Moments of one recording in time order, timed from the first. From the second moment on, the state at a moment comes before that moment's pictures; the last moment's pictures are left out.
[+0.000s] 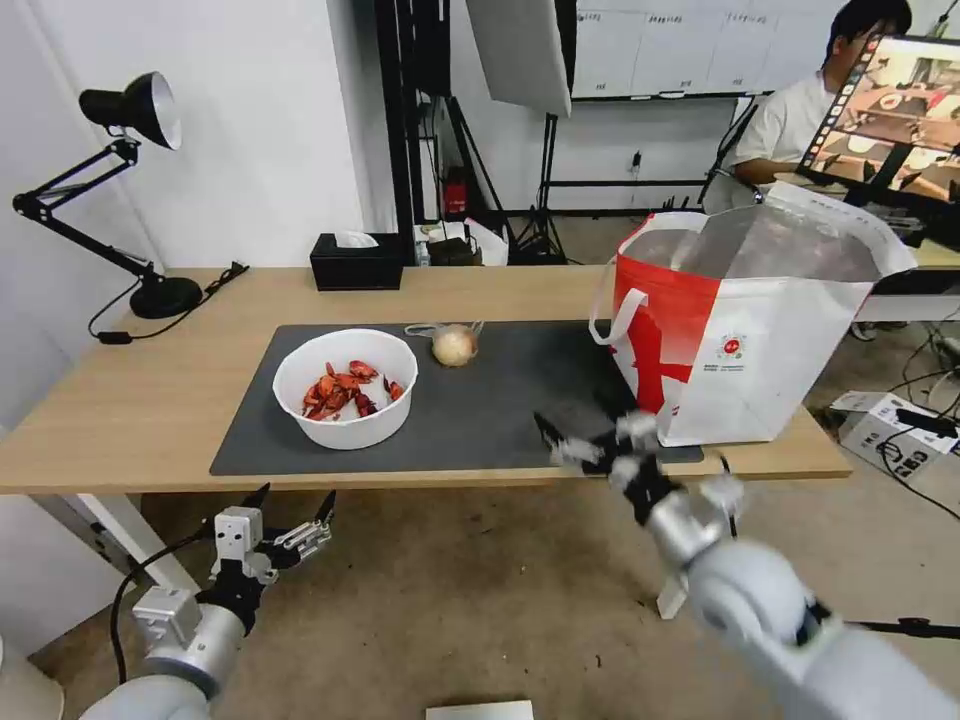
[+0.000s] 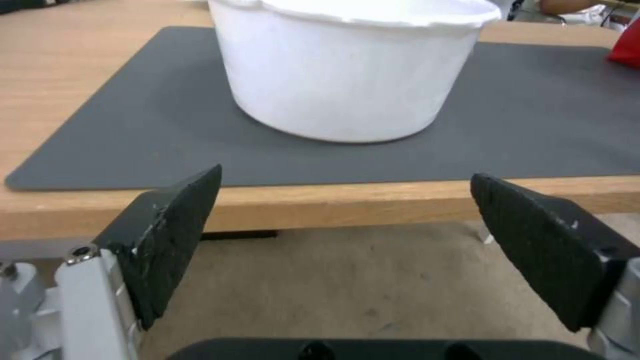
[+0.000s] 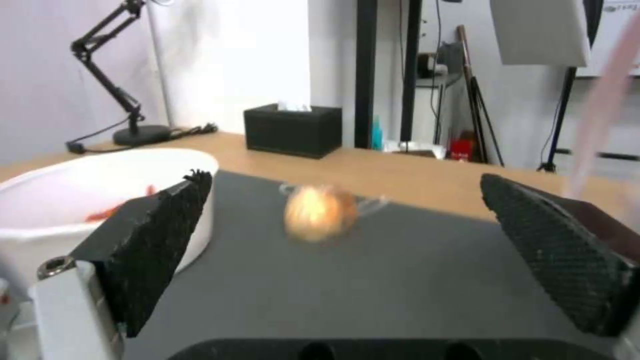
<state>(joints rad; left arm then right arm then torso) 1.75 -1.11 -0.65 -2.19 -0.51 0.12 -0.03 -0.90 0.83 -0.01 1.96 0.73 -0.03 0.13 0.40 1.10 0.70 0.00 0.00</state>
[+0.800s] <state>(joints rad) 1.74 -1.13 -0.67 -2.14 -0.51 0.10 -0.02 -0.23 1.34 -0.37 1.08 0.80 -0.20 0.16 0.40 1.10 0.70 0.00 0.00</state>
